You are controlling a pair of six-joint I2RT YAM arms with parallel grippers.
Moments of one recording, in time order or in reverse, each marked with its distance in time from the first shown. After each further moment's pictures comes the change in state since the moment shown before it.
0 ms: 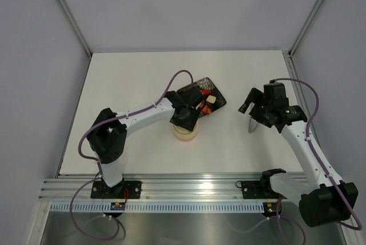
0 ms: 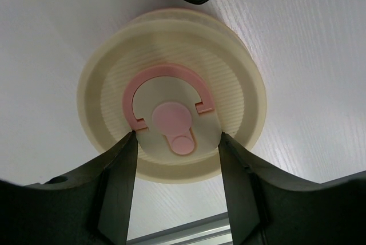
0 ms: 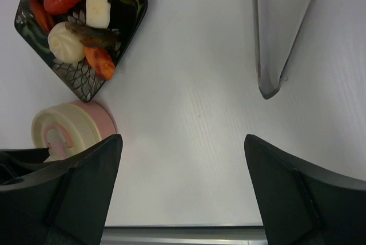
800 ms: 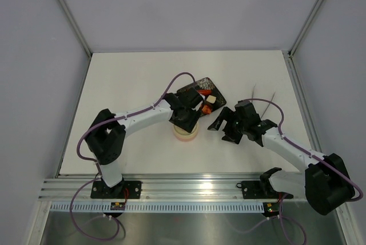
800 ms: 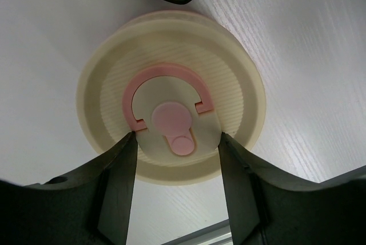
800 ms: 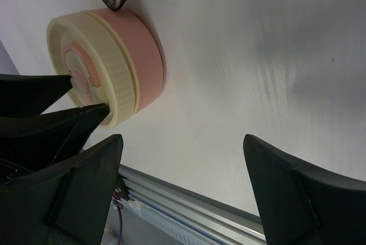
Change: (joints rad) left arm 0.001 -0.018 -0.052 0.064 0.048 0.110; right arm 0.297 0.114 -0.351 0.462 -0.260 0.343
